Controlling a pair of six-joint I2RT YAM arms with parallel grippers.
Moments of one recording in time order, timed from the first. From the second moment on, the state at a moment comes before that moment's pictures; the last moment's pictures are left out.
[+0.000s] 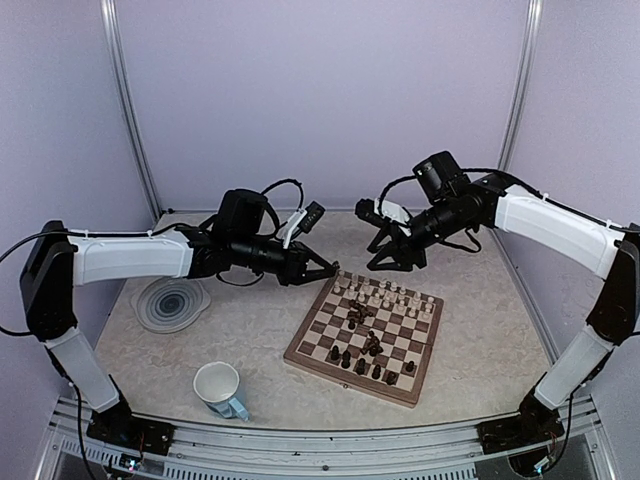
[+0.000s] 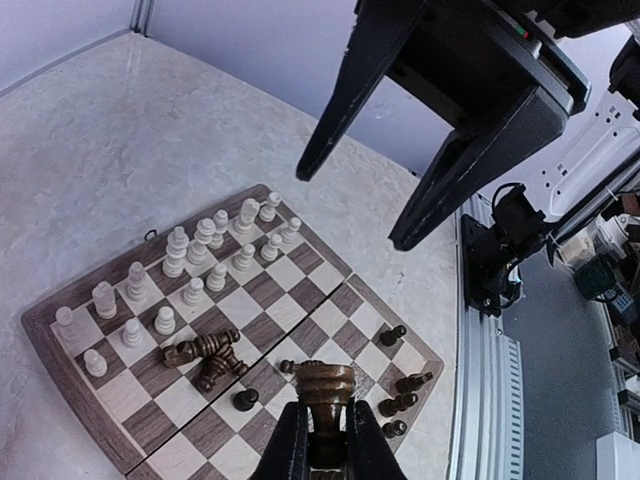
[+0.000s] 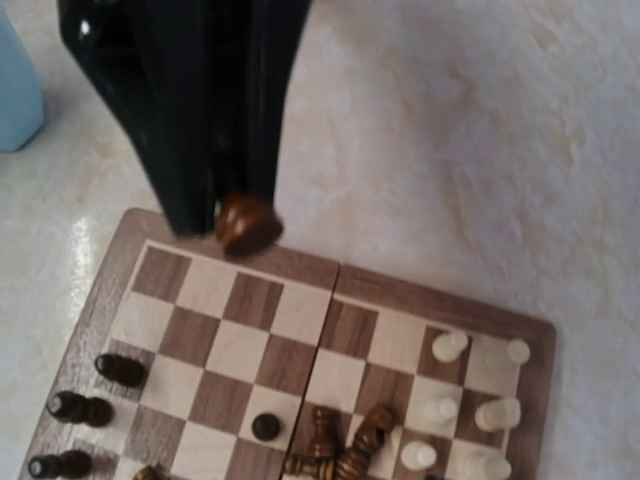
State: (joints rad) left arm -0.75 1.69 1.17 0.05 0.66 -0.15; right arm 0.61 1.60 1.45 -0.73 -0.55 -0.67
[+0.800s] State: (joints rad) left arm -0.79 1.77 1.24 -0.04 0.78 -0.14; right arm 0.90 1.64 1.44 -0.70 -0.14 -0.85
